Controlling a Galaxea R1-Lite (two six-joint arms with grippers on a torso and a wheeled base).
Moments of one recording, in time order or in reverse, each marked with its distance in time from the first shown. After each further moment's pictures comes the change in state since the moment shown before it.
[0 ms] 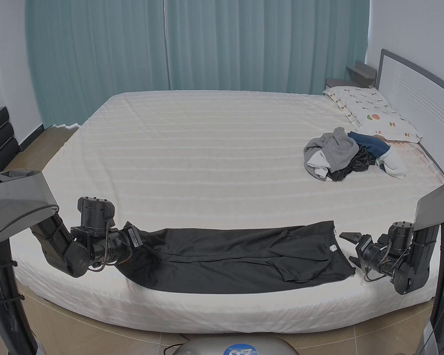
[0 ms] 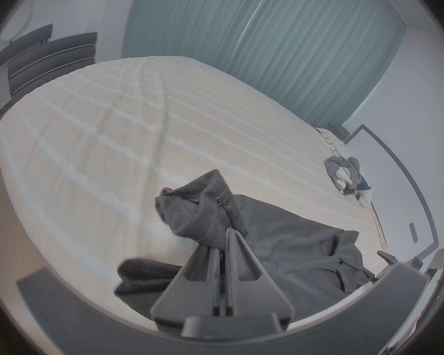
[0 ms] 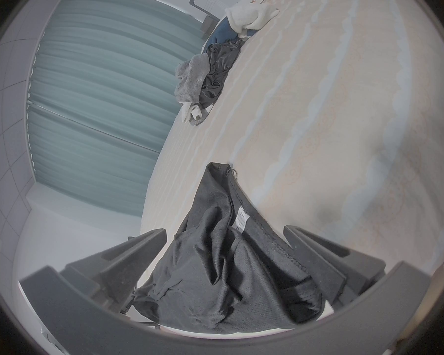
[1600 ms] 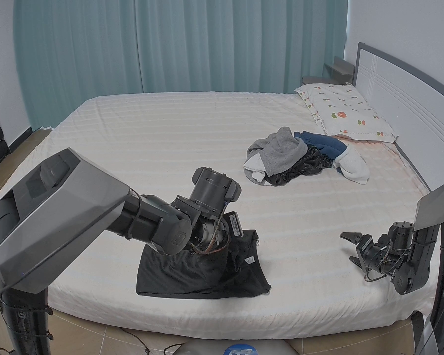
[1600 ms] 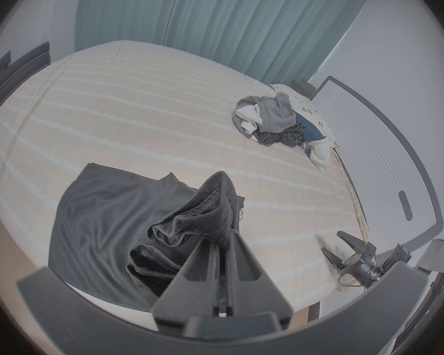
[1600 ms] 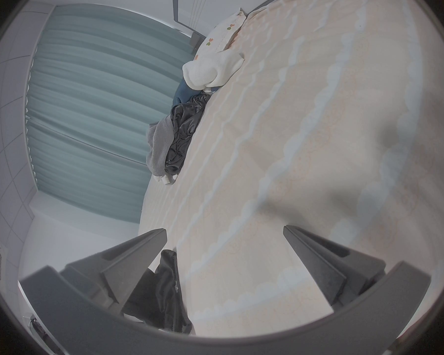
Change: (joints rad) left arm -0.496 0.072 -0.678 0.722 0.224 -0.205; right arm 0.001 0.002 0.000 0.000 -0.001 -0.002
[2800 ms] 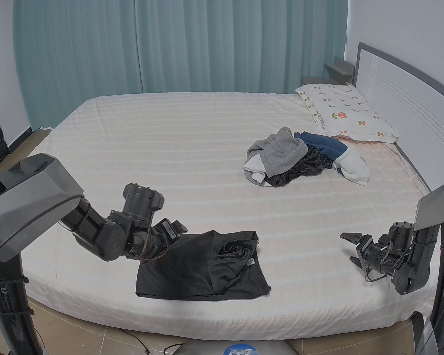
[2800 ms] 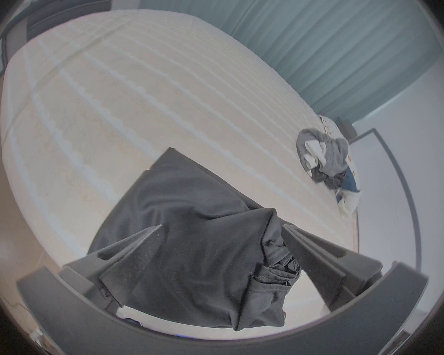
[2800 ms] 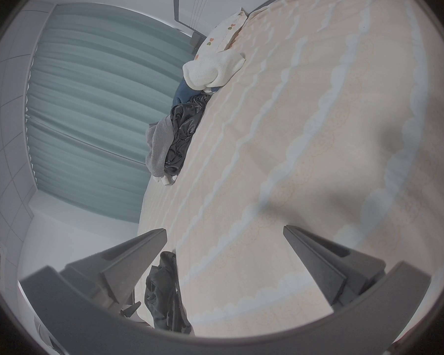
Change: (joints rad) left arm 0.281 -0.064 0.373 -0.265 -0.135 -0.179; right arm 0.000 0.000 0.002 0.000 0.001 -0.007
